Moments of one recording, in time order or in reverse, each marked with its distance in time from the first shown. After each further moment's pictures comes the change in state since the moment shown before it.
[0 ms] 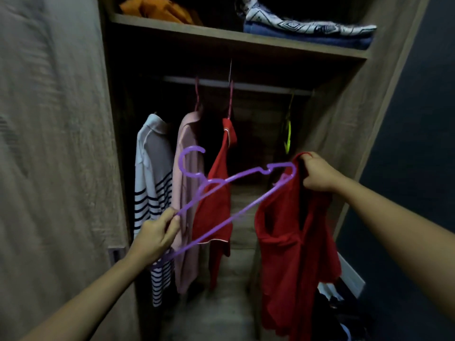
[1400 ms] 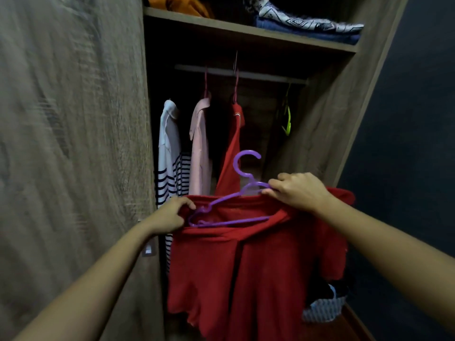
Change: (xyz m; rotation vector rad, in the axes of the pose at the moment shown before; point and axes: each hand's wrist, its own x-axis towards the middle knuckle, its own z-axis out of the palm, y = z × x) left_hand -0.017 -0.017 -0.063 -0.127 -0.672 -0.267; right_hand -0.128 -0.105 0.045 -0.419 0.465 -0.552
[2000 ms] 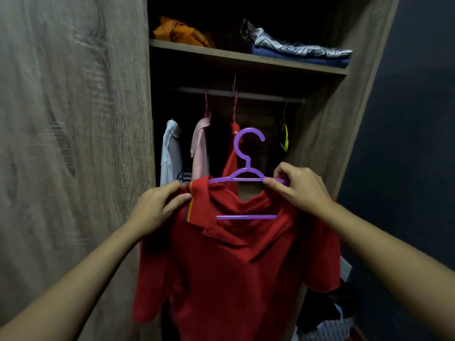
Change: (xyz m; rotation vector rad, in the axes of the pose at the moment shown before) left_hand -0.021 0.035 -0.051 0.201 0.552 0.436; right_hand 0.017 0.009 -0.037 0.462 0.020 0.479
